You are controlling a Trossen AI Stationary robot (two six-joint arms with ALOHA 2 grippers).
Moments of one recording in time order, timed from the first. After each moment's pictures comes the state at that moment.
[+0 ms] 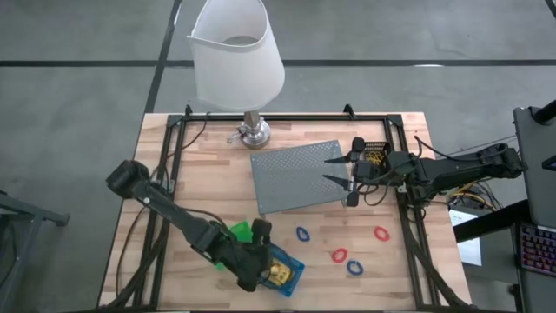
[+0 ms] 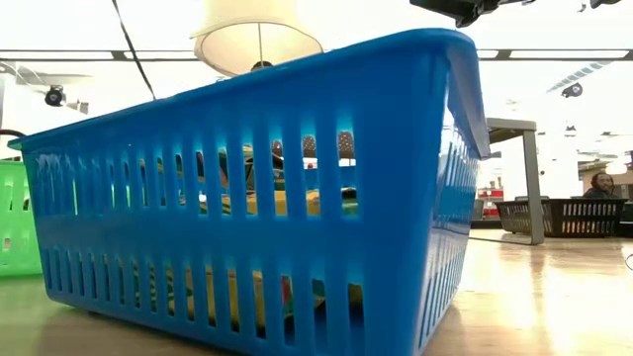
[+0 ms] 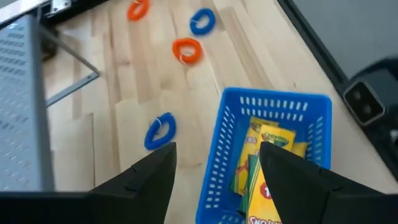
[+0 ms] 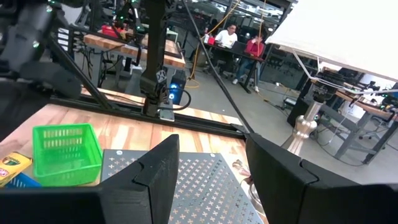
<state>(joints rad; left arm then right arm) -0.59 1.78 1.40 -0.51 -0.38 -0.08 0.12 0.89 0.63 0.21 0.26 -0.24</state>
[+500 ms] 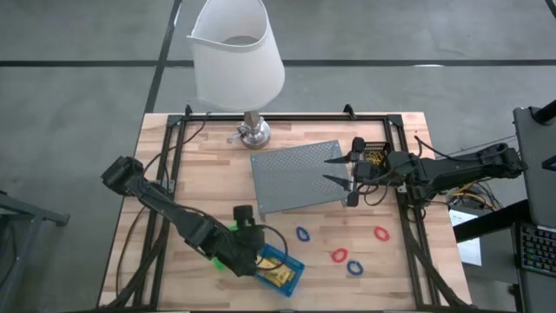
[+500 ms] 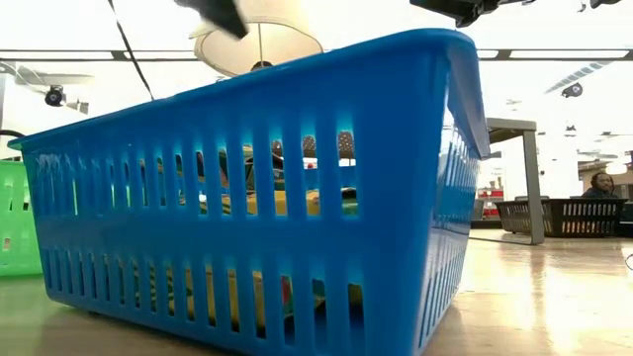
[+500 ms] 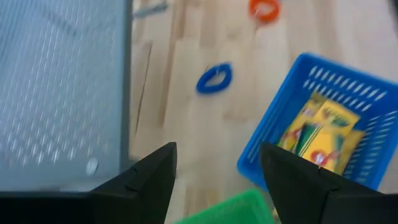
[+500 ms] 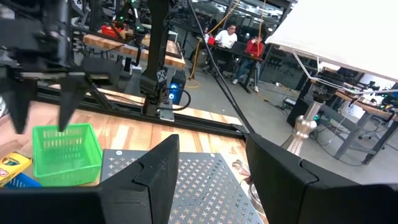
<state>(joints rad) -0.58 1.72 1.40 -0.77 -0.53 -0.45 0.12 0.89 0.63 0.21 0.26 -0.24</state>
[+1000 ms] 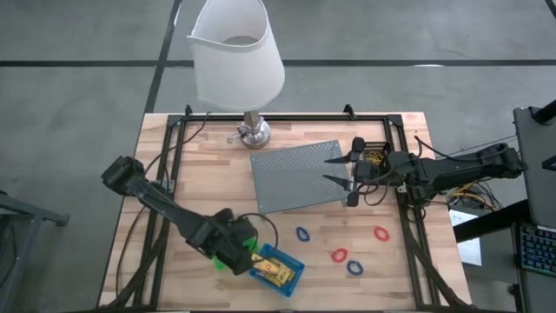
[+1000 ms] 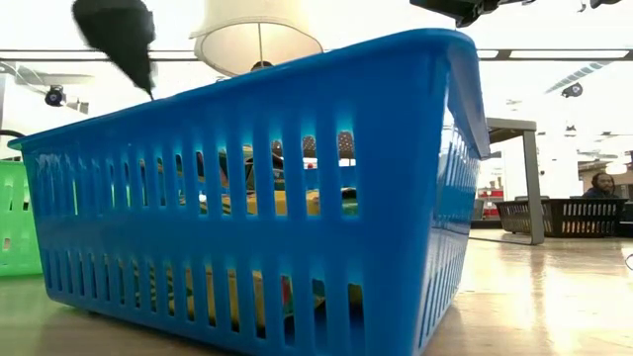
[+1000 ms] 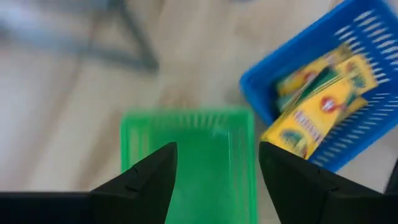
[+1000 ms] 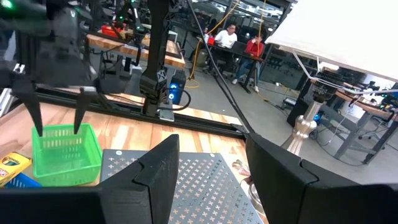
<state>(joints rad) -0.58 1.72 1.36 -0.97 -0.32 -0.98 0.12 0.89 0.63 0.21 0.26 -0.24</state>
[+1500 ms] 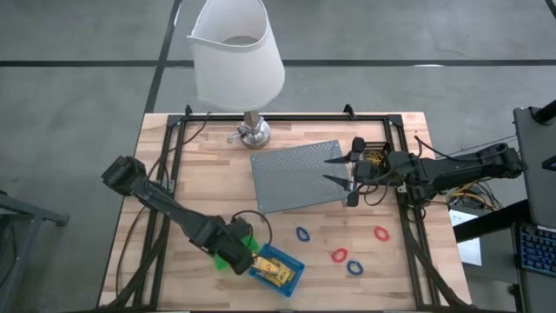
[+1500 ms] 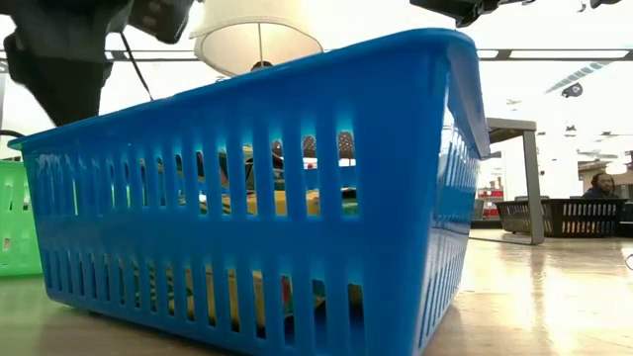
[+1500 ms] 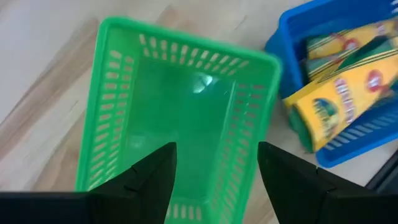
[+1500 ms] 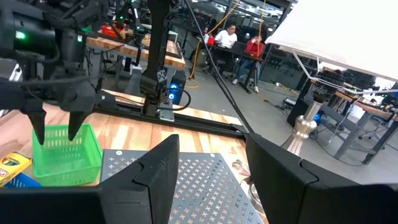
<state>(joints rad) -0.56 1.72 1.24 -0.90 -0.12 -1.26 0.12 0.89 0.63 0.21 0.26 -0.24</state>
